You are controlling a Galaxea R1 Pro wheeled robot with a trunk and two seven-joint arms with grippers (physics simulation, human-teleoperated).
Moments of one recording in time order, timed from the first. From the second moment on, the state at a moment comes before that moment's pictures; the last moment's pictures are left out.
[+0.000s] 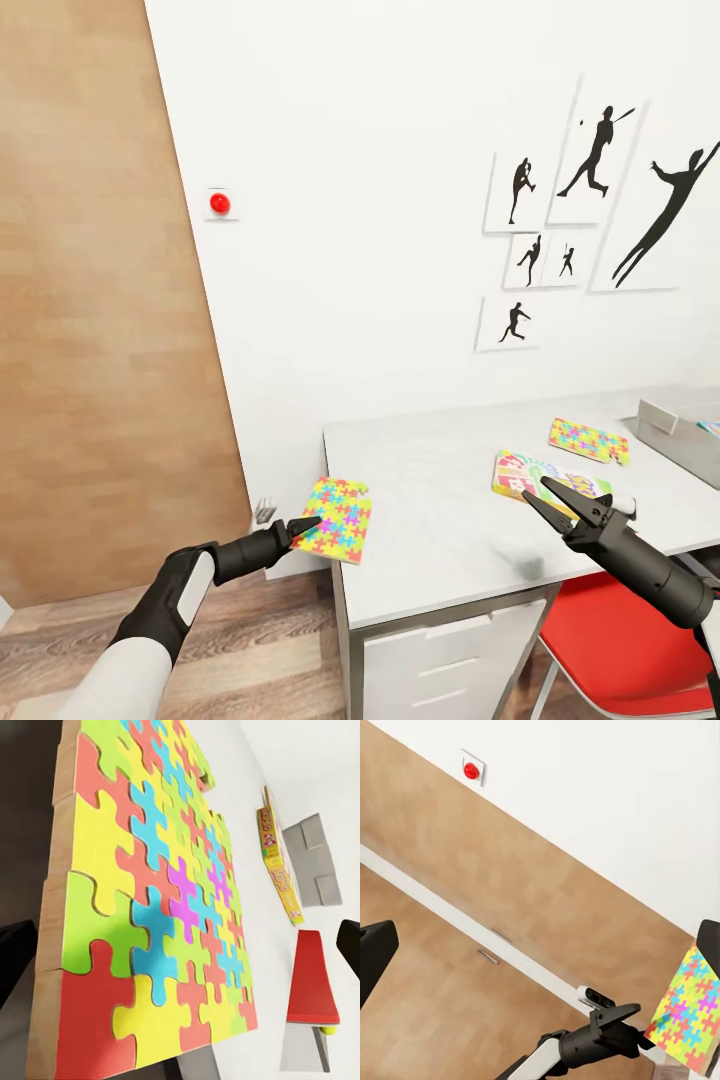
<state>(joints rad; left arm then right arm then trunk) -0.61 -0.03 0.30 -0.68 0.22 0.72 -0.86 -0.20 -0.15 -0.48 -1.58 -0.91 1.04 0.90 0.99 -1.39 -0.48</state>
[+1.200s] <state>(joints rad) -0.61 -0.02 0.30 -0.75 0.22 0.88 -0.86 -0.20 -0.15 -0.48 -1.58 -0.90 1.04 0.90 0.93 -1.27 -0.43</state>
